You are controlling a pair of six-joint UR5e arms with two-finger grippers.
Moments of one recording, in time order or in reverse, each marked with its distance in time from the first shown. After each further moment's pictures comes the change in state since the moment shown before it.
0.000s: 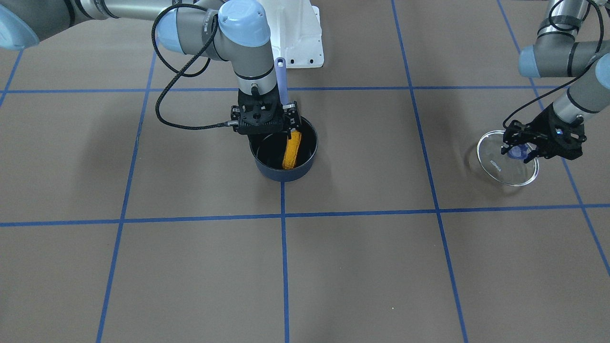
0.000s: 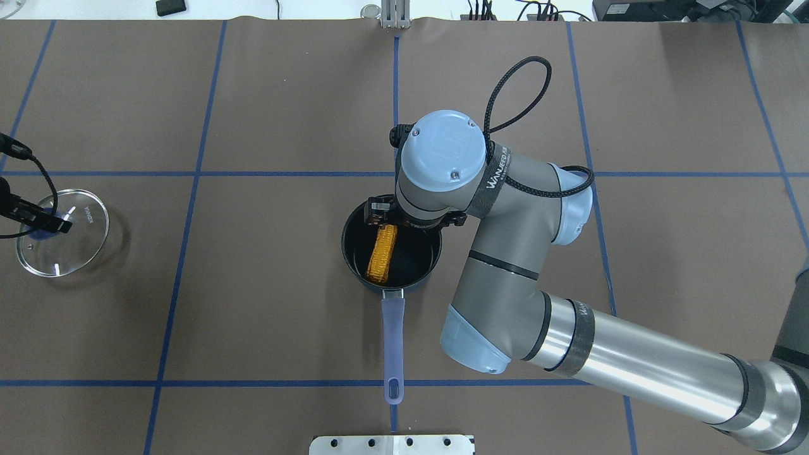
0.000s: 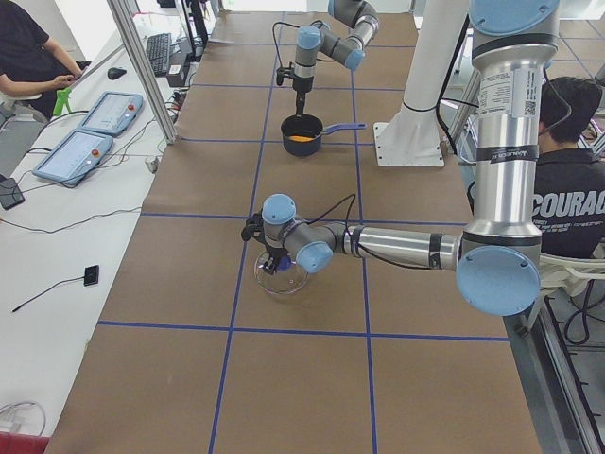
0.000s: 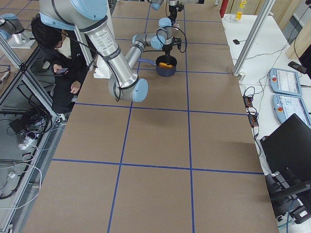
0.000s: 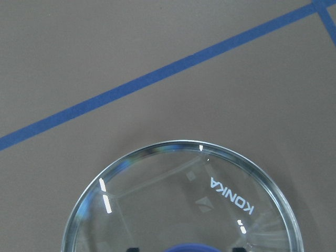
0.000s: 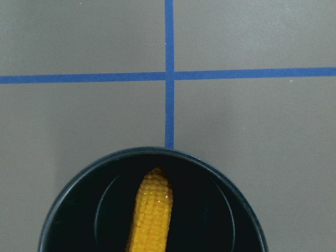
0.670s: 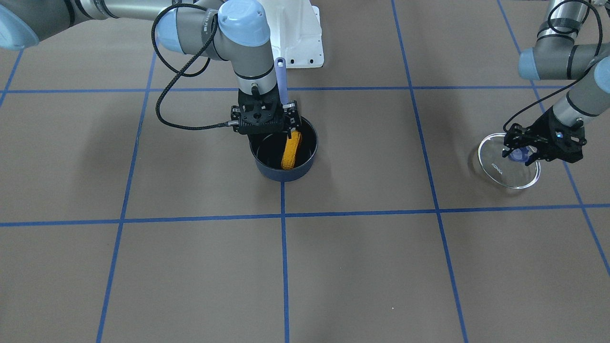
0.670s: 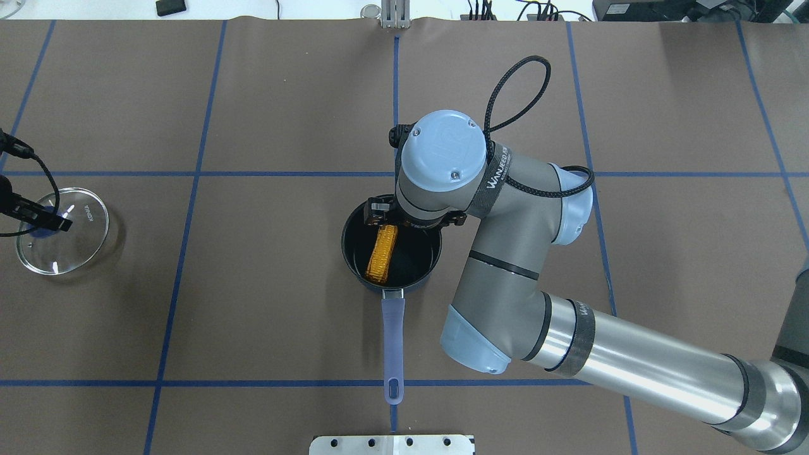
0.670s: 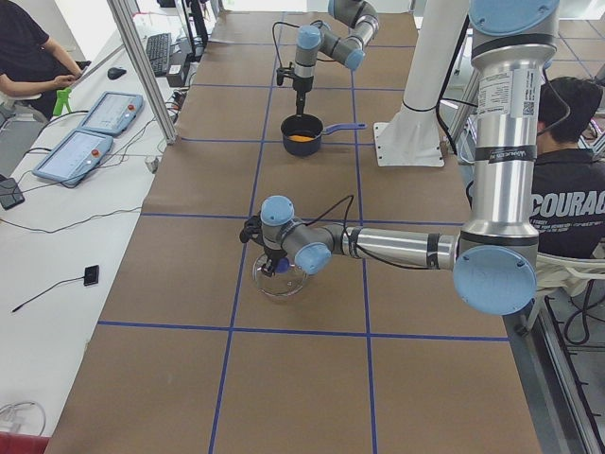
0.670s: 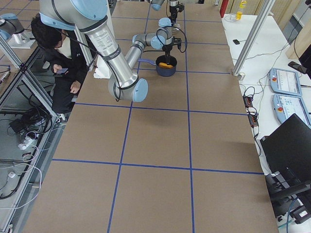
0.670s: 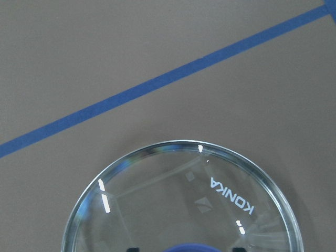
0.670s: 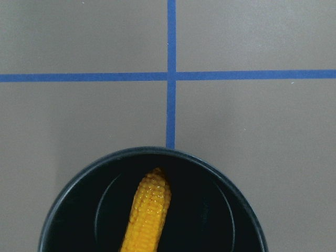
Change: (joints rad) left arm 0.001 -0.011 0.020 0.000 0.015 0.000; right arm 0.000 -0.001 0.001 0.001 0.001 -0.010
